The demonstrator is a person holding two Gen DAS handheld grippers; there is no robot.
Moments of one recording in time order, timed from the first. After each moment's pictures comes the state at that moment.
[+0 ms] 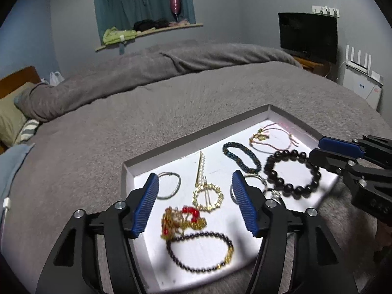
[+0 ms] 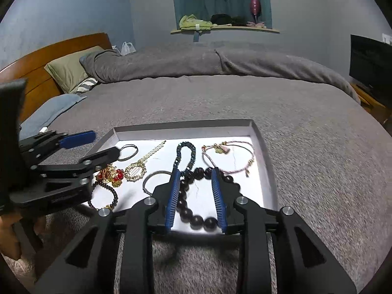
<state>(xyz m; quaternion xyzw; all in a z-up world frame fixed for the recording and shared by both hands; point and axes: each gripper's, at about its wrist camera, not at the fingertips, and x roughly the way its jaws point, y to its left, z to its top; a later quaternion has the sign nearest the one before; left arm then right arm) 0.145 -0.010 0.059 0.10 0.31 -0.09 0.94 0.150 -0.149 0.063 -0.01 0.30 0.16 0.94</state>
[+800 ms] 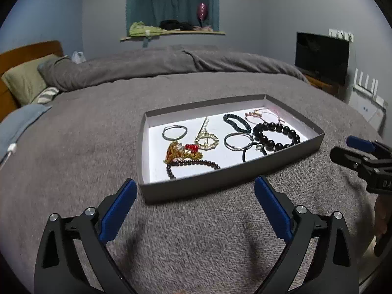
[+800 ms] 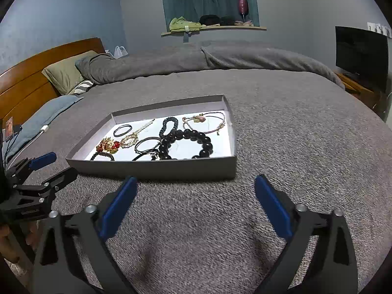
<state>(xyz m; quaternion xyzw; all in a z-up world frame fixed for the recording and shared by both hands) 0.046 0.010 0.030 0.02 0.30 -0.04 0.95 0.084 -0.192 0.046 0.01 0.30 0.14 0.94</state>
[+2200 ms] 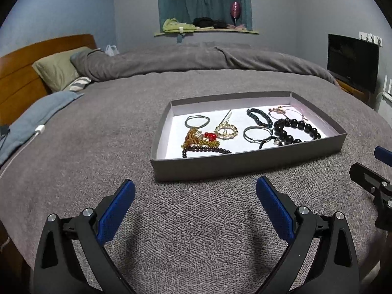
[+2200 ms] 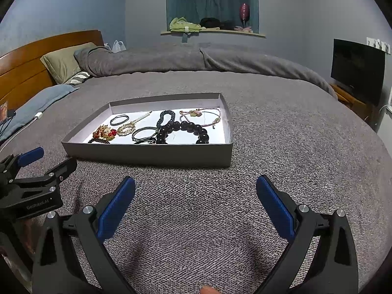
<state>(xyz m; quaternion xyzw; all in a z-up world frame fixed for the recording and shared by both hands) 0.033 -0.010 0.023 0.02 0.30 0.07 0.95 0.067 -0.185 0.039 -0.03 0.29 0.12 0.95</state>
